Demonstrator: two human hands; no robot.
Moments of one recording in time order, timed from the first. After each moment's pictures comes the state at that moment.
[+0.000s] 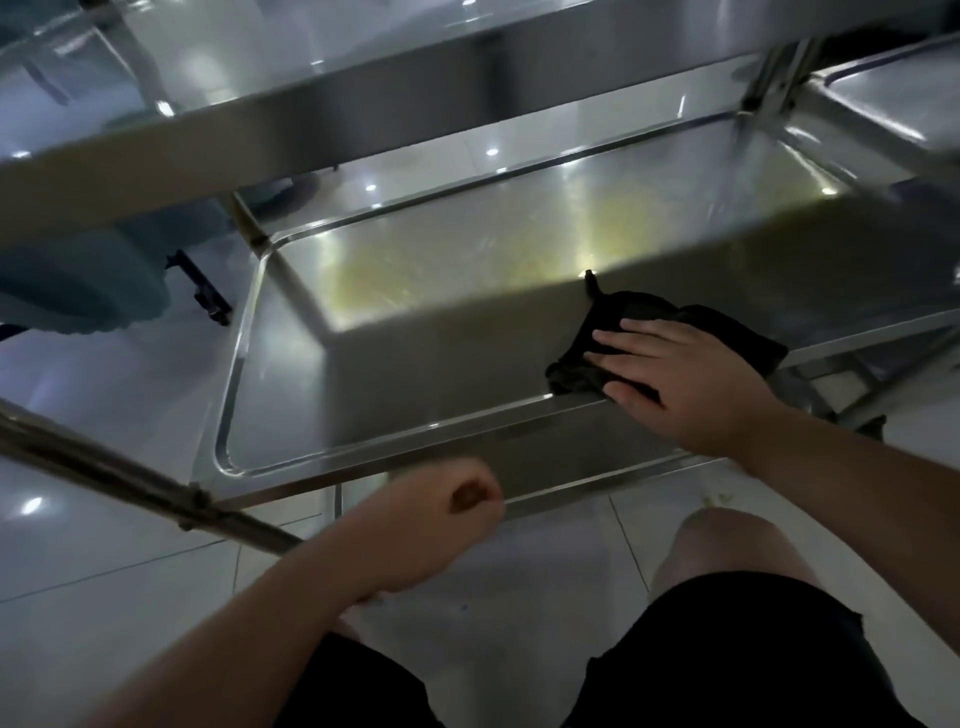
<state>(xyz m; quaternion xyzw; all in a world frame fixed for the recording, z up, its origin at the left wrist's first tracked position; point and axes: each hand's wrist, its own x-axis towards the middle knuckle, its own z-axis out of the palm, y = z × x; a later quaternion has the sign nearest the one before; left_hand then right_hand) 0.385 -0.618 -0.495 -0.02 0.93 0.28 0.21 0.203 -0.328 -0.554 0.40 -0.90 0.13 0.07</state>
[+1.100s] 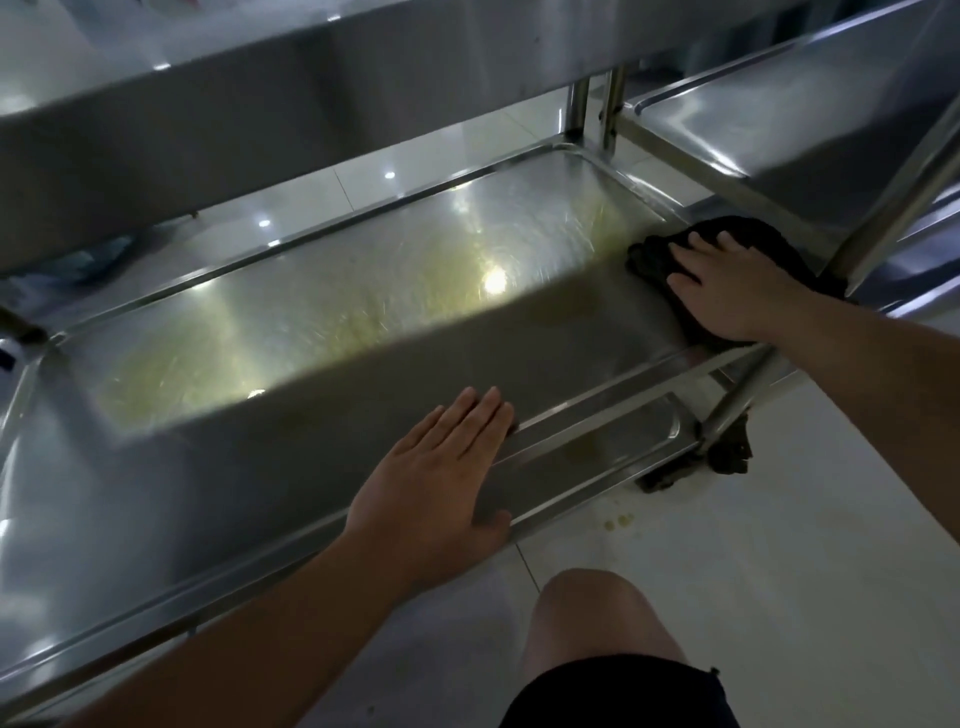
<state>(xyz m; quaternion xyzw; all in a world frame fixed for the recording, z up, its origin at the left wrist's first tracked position) 0.235 -0.491 -0.559 0.24 0.97 0.01 -0.01 0.032 -0.133 -0.533 0.05 -0.99 0.06 -0.08</state>
